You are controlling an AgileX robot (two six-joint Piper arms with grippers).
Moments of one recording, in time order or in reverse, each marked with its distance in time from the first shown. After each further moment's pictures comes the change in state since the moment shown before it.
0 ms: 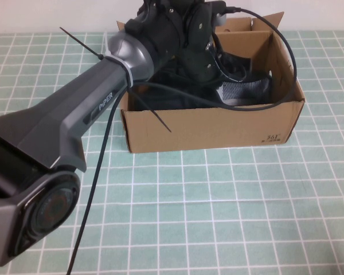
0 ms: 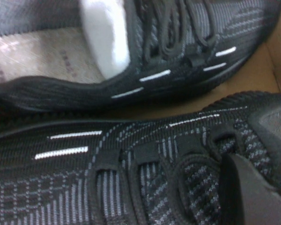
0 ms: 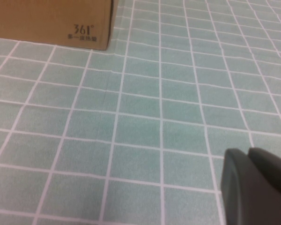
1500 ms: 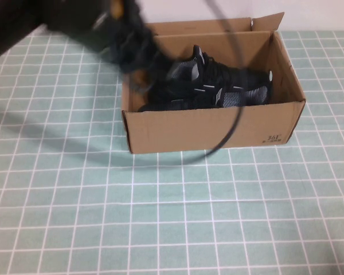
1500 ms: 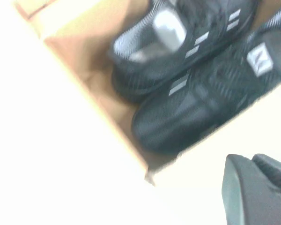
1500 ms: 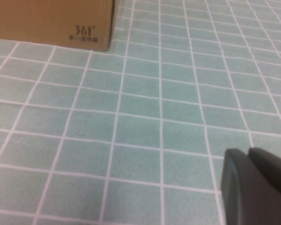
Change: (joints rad) right arm 0.000 0.000 0.000 0.000 0.000 0.000; left arm 0.007 -0.700 0.647 0.181 -0.071 0.378
